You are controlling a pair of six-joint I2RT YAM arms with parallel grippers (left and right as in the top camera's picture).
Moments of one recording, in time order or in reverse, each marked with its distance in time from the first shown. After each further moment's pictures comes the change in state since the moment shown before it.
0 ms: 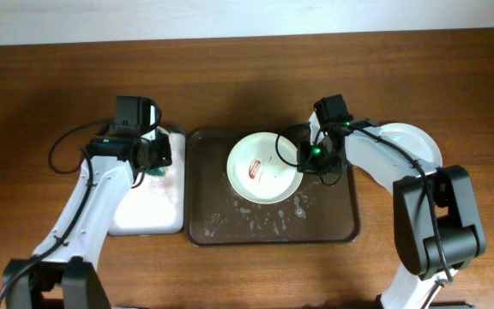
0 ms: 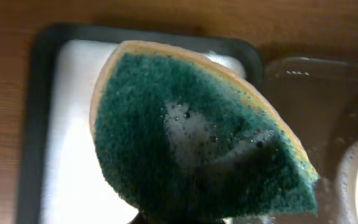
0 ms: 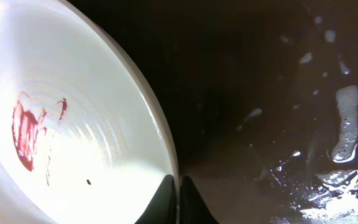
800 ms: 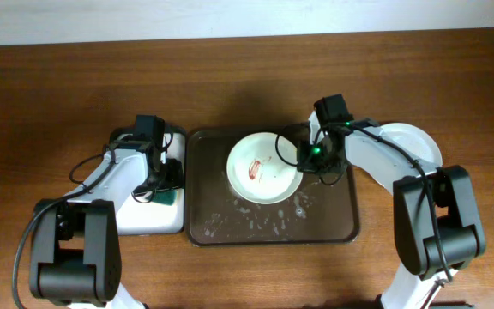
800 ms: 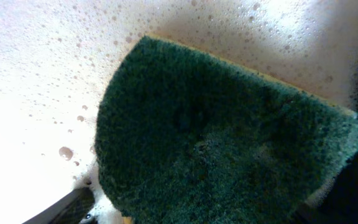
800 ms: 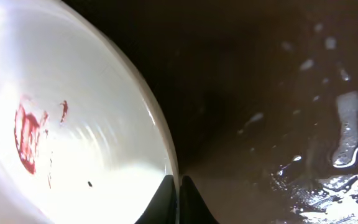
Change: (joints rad) left arm 0.001 0.238 -0.082 0.006 0.056 -0.052; right arm 0.000 0.000 0.000 0.009 0.000 -0.002
